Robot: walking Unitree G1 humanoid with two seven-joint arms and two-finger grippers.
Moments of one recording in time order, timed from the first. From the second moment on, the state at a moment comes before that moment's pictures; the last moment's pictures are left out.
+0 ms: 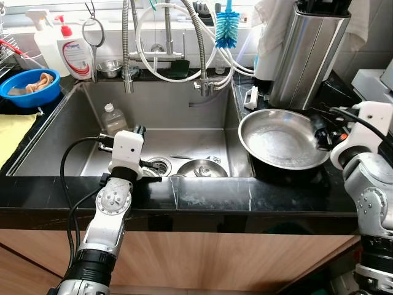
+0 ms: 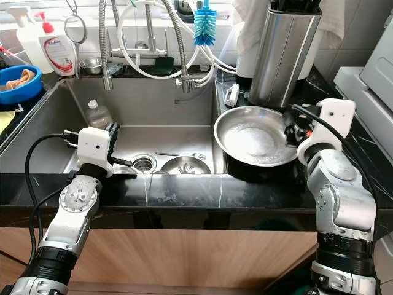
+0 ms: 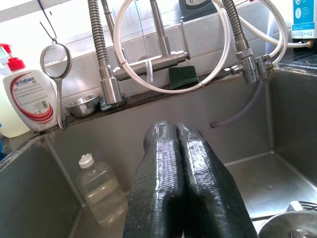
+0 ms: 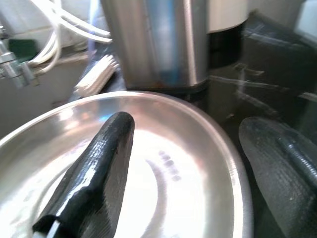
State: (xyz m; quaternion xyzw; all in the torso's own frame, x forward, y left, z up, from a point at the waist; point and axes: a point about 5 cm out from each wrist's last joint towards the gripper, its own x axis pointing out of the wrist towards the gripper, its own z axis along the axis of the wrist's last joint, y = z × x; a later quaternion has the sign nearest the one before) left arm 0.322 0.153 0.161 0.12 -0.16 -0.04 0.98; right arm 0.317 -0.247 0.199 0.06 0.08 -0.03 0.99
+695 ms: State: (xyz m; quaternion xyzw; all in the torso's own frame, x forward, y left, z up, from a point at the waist) left arm 0.322 0.154 0.161 0.13 -0.16 -0.04 0.98; right arm 0.316 -0.264 0.187 0.12 0.11 -0.07 0.98
